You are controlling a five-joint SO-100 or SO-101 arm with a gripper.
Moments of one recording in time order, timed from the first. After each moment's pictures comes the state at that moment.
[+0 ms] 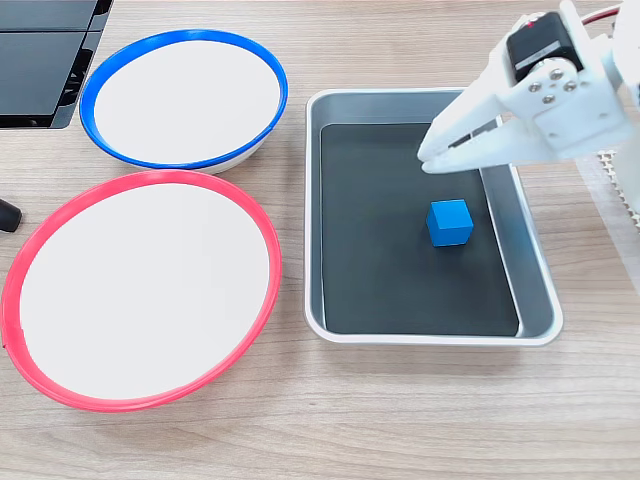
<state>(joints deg) 10.4 189.2 171.7 58.9 -5.4</state>
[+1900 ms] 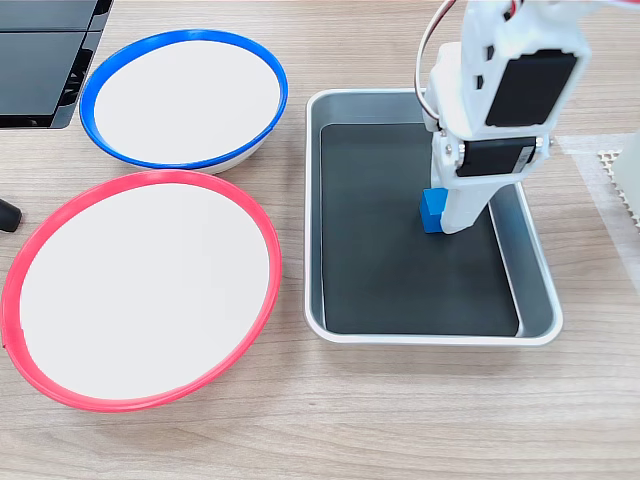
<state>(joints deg) 0.4 102.2 126.7 67.3 -92.1</state>
